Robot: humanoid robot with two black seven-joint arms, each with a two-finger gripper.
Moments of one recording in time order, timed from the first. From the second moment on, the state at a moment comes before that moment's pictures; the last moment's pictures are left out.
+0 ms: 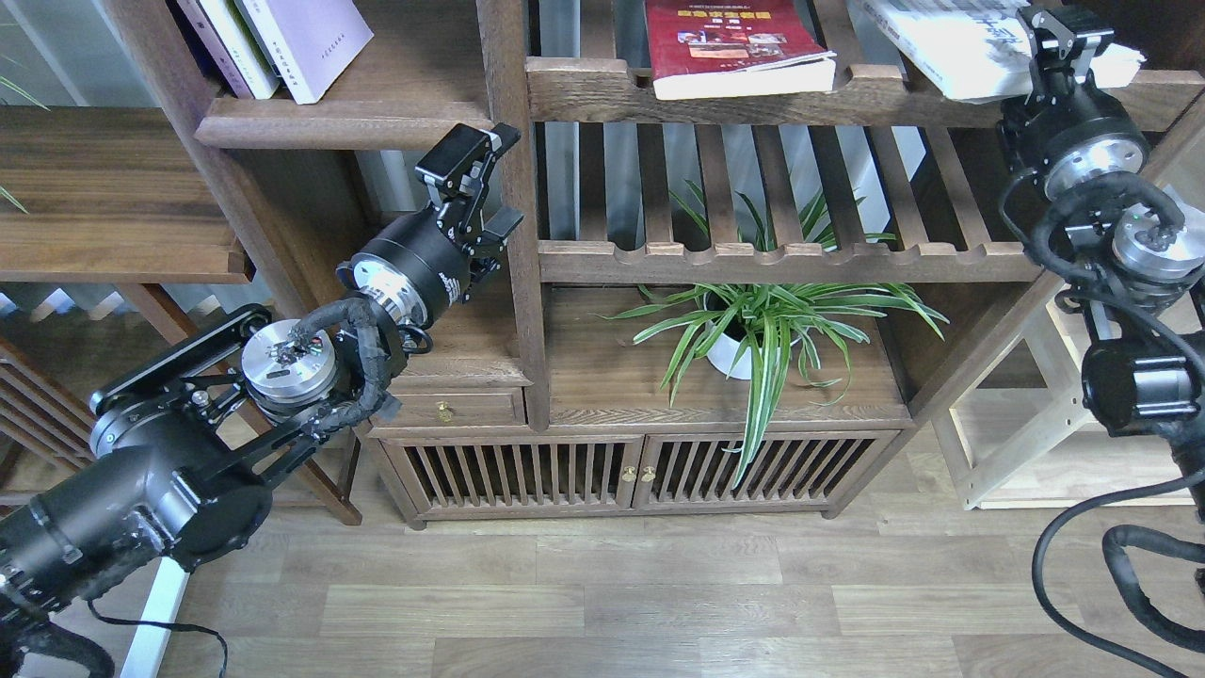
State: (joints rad) left arm -0.70 0.24 -0.68 -1.37 -0.83 -0.01 -0.18; right arm 0.63 -0.43 1.35 1.05 0.51 -0.12 0.04
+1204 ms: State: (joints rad) left arm -0.69 0.23 -0.68 -1.37 -0.79 -0.01 -0.18; right arm 0.58 -0.39 1.42 1.07 0.51 0.08 0.04
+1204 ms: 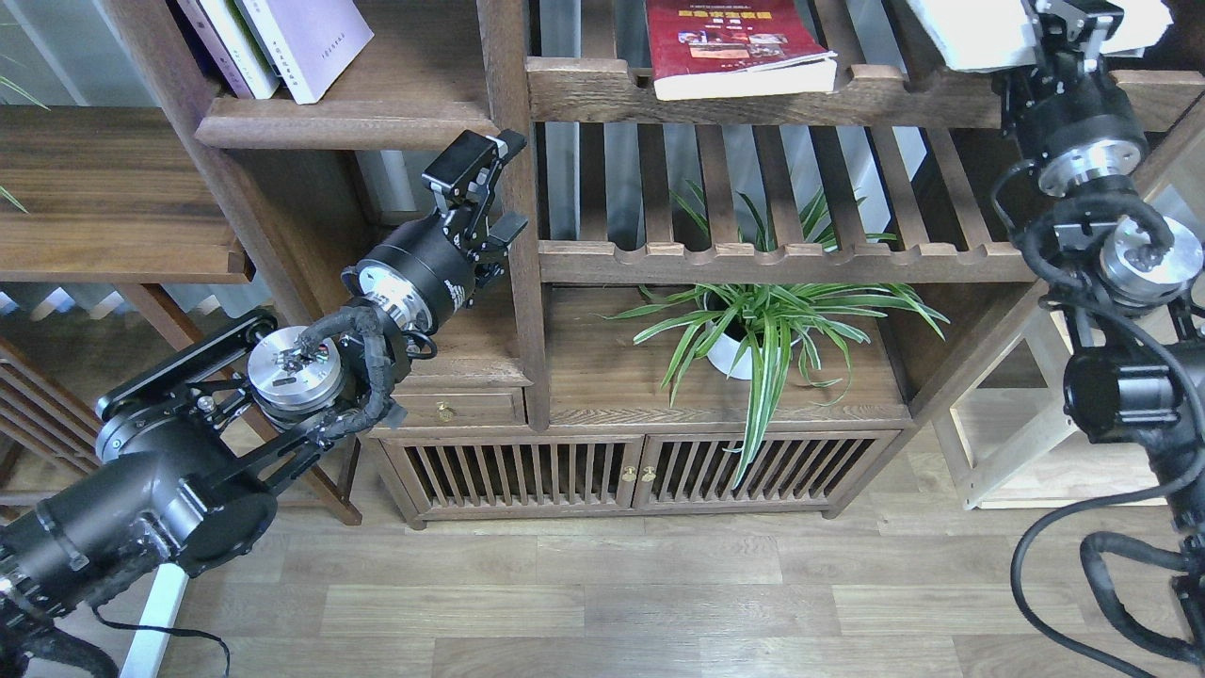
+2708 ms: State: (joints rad) left arm -0.67 0.24 -0.71 -1.41 -0.59 -0.12 -0.18; right arm 0.02 -0.51 1.51 1.27 0.52 0.58 0.02
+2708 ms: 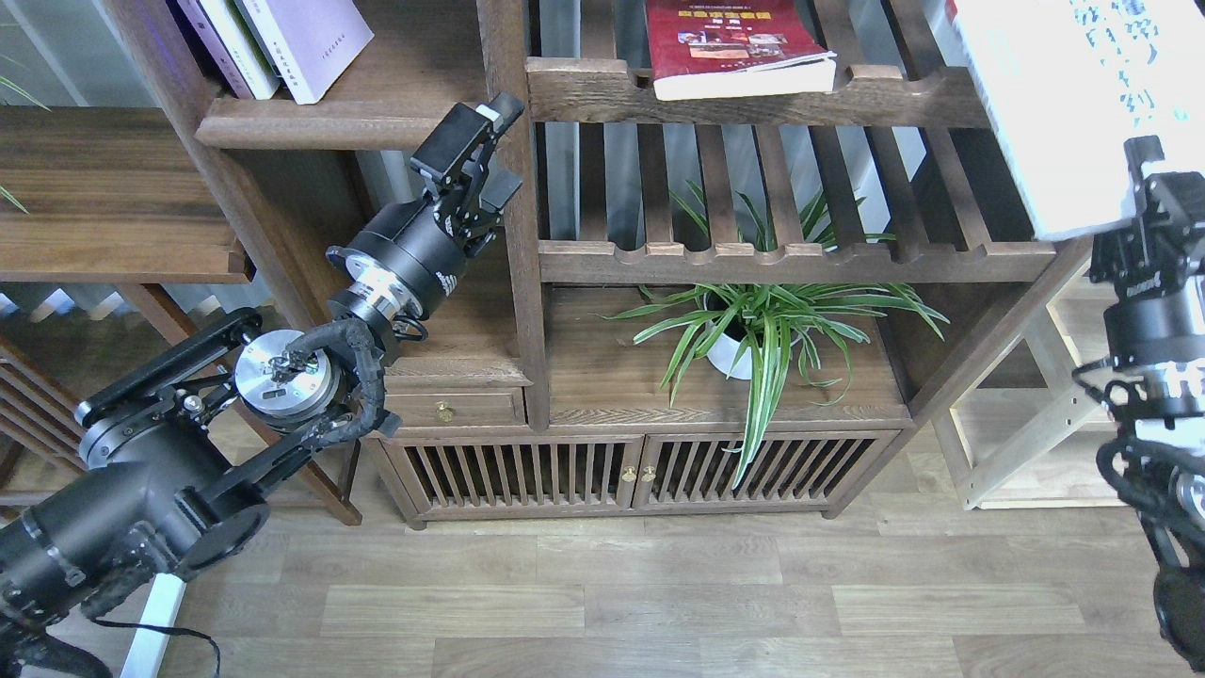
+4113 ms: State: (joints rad) left arm -0.64 0.15 -0.70 -1.41 -0.36 -0.30 -0.17; right arm -0.30 -0.58 1.73 1.32 0.51 0.58 0.02
